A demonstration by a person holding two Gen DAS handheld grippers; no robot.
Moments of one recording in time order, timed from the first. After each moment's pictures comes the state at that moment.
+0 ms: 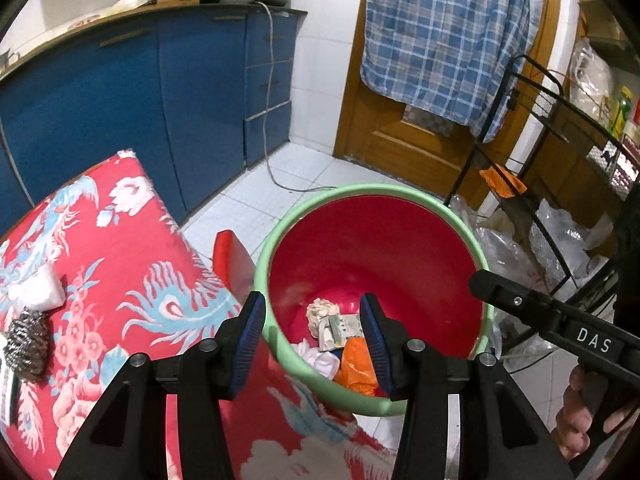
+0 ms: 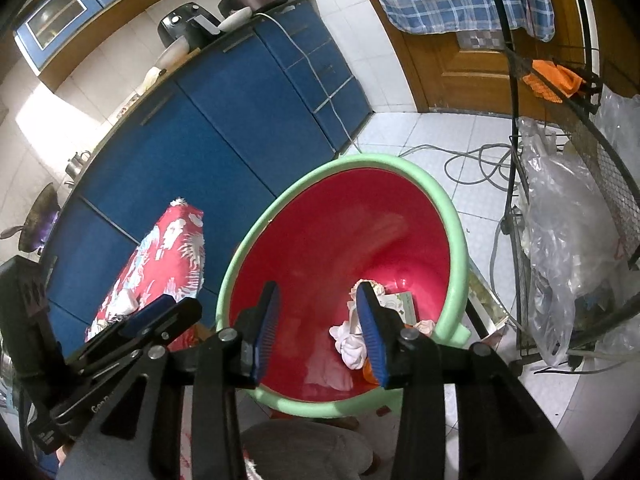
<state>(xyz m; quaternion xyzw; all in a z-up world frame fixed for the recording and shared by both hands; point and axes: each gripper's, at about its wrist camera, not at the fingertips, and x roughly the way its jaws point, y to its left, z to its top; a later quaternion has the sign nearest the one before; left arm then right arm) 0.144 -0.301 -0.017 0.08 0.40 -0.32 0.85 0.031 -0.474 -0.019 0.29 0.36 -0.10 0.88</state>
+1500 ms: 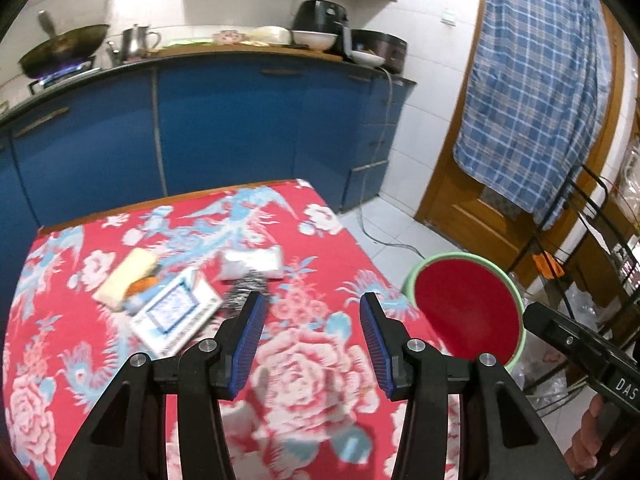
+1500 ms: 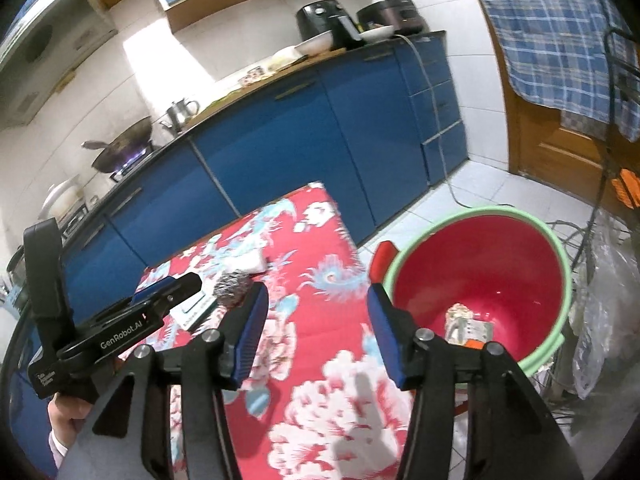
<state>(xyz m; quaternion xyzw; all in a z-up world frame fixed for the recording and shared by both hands) 0.117 -0.111 0.058 -0.02 0.35 -0.18 0.92 0.027 -0.327 0.067 0.18 0.32 0.04 0.93</state>
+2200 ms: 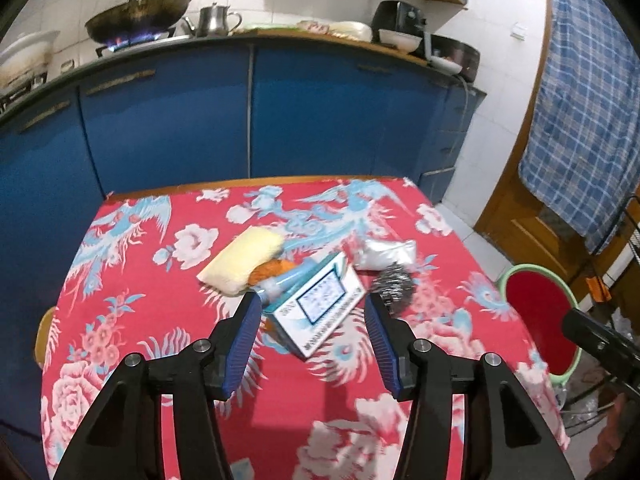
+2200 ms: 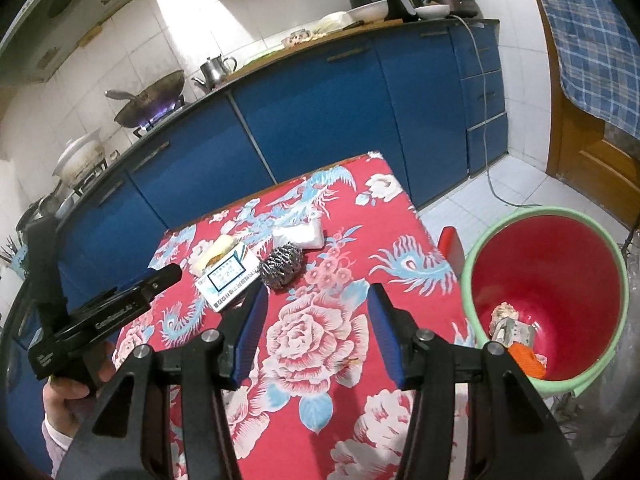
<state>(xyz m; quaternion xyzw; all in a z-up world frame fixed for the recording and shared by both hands) 0.145 -0.011 0.032 -0.03 0.37 -0.08 0.93 0.070 -0.254 0.049 0.14 0.36 0.10 0.92</state>
